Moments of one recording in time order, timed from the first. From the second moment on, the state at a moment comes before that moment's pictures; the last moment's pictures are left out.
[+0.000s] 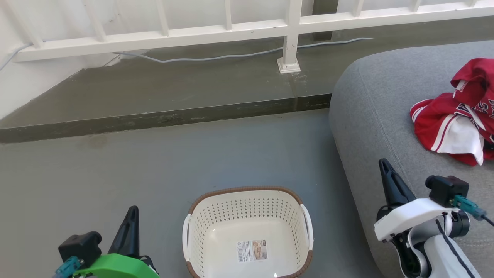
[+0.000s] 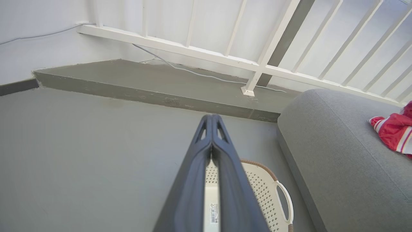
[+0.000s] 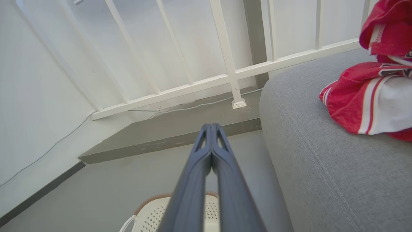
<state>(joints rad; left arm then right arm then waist) 0.11 0.18 -0.29 0.02 -0.60 0.10 -0.16 -0.03 -0.10 0.15 0.25 0.38 0.05 -0.16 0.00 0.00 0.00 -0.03</state>
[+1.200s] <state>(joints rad) 0.08 0.15 -0.16 0.09 -1.04 0.02 -0.07 -0.03 -0.07 0.03 0.26 0.88 0.08 -0.04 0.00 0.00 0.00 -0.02</state>
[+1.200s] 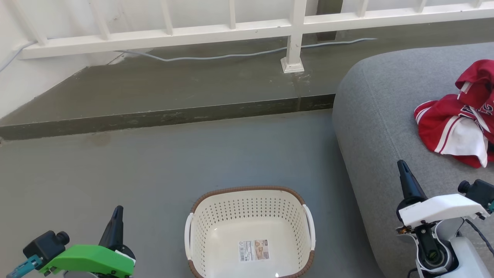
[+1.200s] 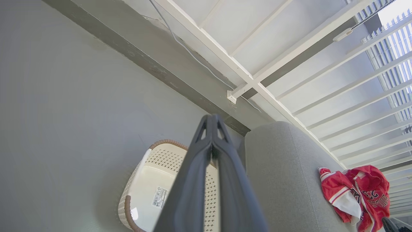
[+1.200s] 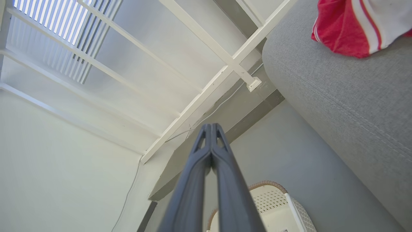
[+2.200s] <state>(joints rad) 0.02 0.12 -0.08 0.18 -1.38 -0.05 0.00 -0.05 -0.06 -0.06 0.27 1.28 0.10 0.04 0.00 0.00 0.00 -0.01</state>
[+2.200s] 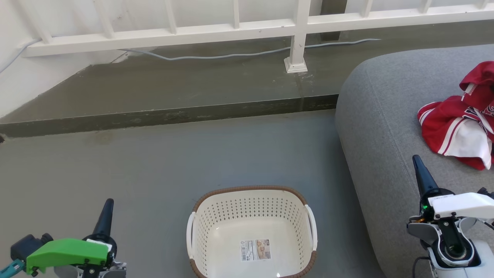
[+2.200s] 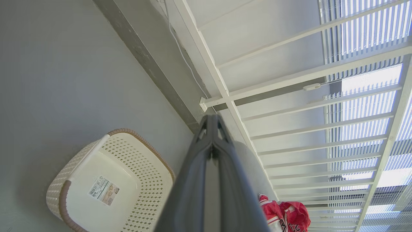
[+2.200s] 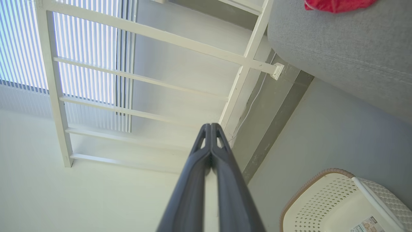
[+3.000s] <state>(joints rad) -0.03 0.09 0.00 0.25 -1.67 -0.11 0.05 -0.05 -0.04 -0.14 0.28 1.60 0.11 0.11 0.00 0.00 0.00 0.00</state>
